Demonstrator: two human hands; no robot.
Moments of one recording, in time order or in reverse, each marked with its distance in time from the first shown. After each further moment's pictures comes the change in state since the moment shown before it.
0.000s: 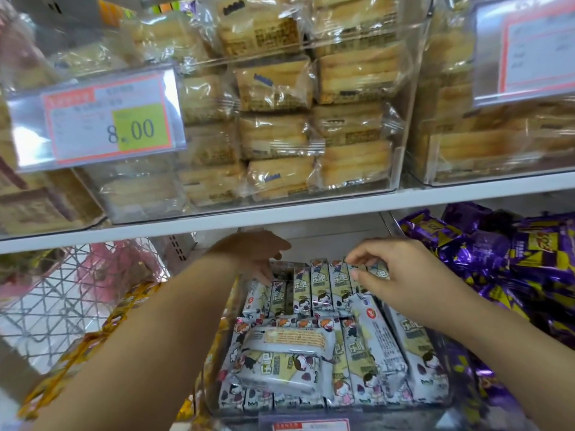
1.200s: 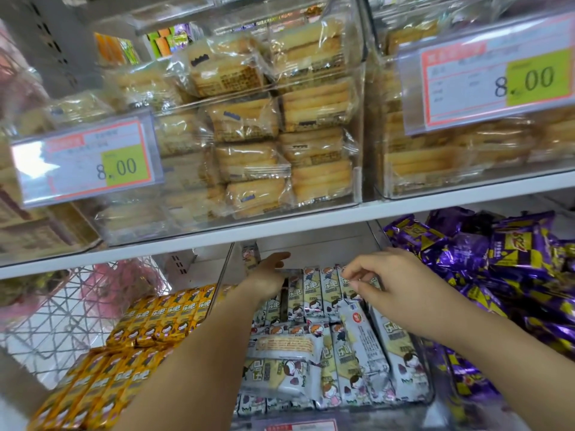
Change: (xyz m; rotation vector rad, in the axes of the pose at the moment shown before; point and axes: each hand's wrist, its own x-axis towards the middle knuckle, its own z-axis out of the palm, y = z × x) left_hand -0.006 -0.024 0.043 0.208 0.258 0.272; right_hand -0.014 0.012 -0.005 0.023 -0.029 -0.026
